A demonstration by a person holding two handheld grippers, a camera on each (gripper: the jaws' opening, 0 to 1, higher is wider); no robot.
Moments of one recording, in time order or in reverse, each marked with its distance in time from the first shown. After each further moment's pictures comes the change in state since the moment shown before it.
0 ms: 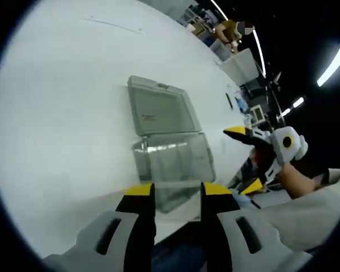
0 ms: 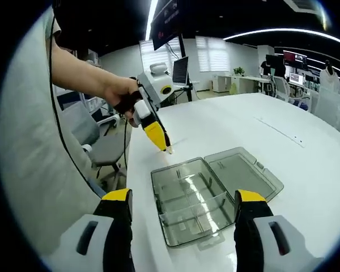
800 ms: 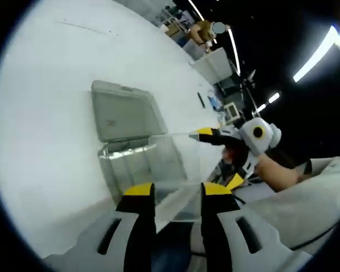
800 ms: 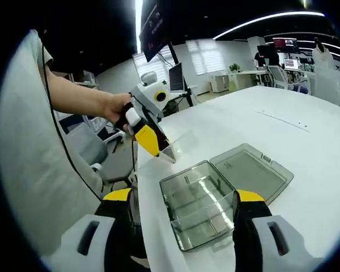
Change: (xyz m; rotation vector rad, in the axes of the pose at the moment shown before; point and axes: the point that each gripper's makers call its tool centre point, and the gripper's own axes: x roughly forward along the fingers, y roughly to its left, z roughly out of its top) left arm 0.004 -0.046 0.000 0.057 -0.002 -0.201; right arm -0.002 0.005 0.008 0.167 -0.065 0.069
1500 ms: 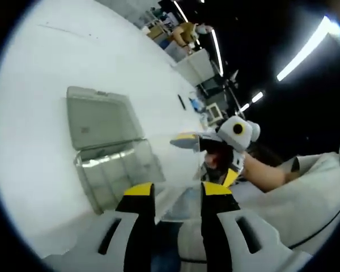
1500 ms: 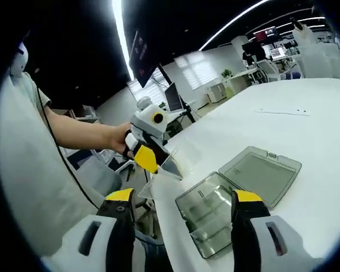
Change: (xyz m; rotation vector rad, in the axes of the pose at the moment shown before) left arm 0.007 -0.030 0.005 0.033 -0.020 -0.133; right arm -0.011 0.008 0.021 0.211 -0.151 0.070
